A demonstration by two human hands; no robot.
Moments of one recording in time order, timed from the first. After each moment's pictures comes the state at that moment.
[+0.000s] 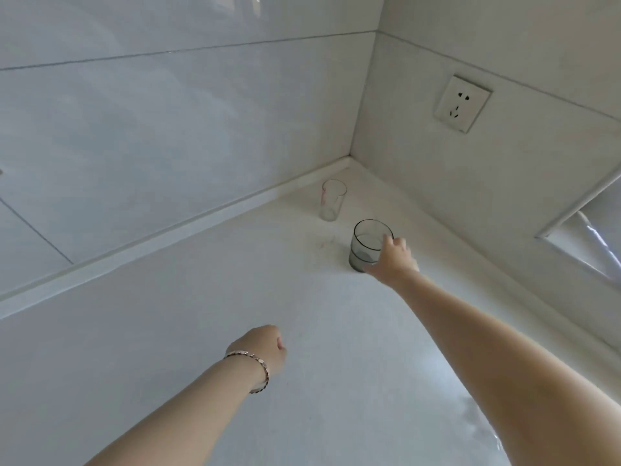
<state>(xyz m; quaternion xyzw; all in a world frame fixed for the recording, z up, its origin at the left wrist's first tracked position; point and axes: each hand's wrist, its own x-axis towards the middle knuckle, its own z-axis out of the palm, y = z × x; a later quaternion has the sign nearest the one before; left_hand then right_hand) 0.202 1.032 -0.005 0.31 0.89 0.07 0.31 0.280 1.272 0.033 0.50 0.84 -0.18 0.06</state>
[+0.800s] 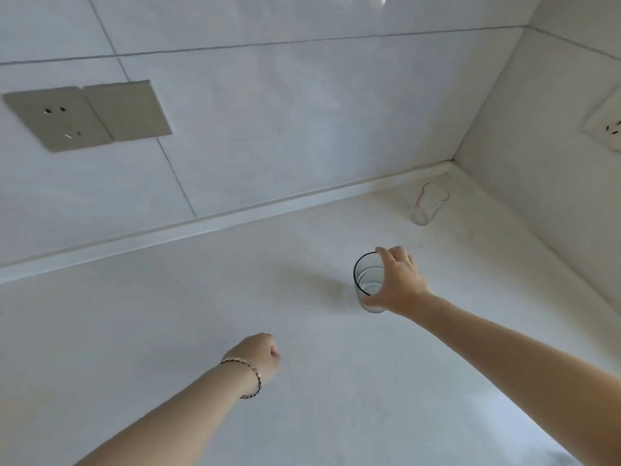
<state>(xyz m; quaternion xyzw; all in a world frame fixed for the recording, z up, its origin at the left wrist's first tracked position) 0.171 0.902 -0.022 0.16 0.91 0.10 0.36 0.222 1.148 0.036 0.27 0.94 -0.18 0.09</state>
